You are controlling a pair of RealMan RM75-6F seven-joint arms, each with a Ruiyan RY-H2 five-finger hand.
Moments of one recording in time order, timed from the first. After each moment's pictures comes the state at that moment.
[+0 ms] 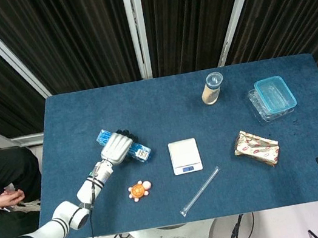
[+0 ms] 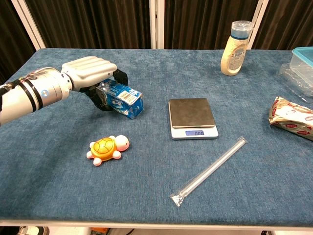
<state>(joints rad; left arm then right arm) -0.85 -1.84 -0.12 -0.81 1.53 0.91 -0.05 0.03 -1.14 0.07 -1.48 -1.45 1.47 0.06</state>
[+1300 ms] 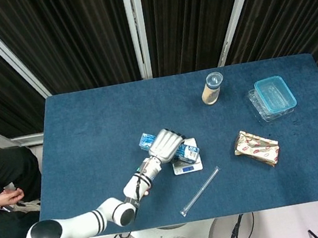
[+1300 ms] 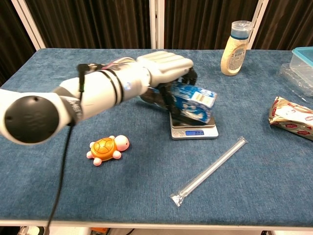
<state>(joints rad) -1.09 -1.96 -0.32 -1.11 1.13 0.77 0.48 0.01 -1.13 0.08 -1.39 -1.45 1.50 0.21</state>
